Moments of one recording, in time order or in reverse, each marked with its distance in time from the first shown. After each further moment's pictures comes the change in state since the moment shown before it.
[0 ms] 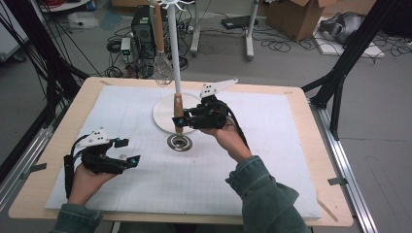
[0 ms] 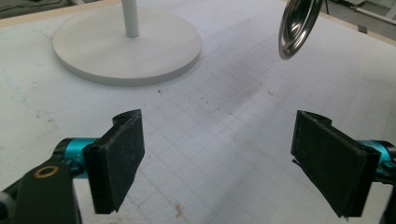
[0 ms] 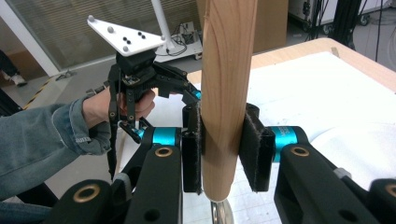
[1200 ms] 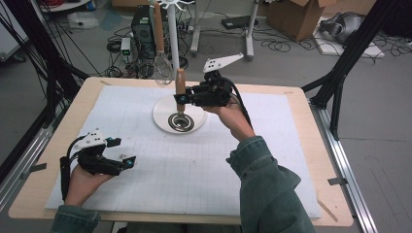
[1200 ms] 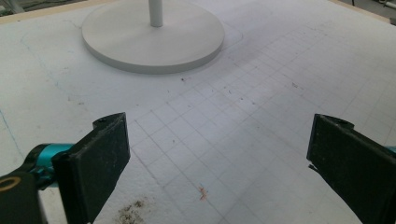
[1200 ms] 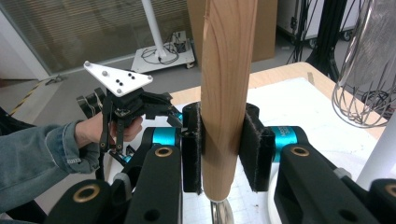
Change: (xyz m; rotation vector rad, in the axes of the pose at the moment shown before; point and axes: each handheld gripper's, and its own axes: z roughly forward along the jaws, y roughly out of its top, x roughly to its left) left arm 0.005 -0.006 -0.005 0.013 0.073 -0.003; right arm -0.017 0.049 -0.019 -0.016 -0.029 -0.030
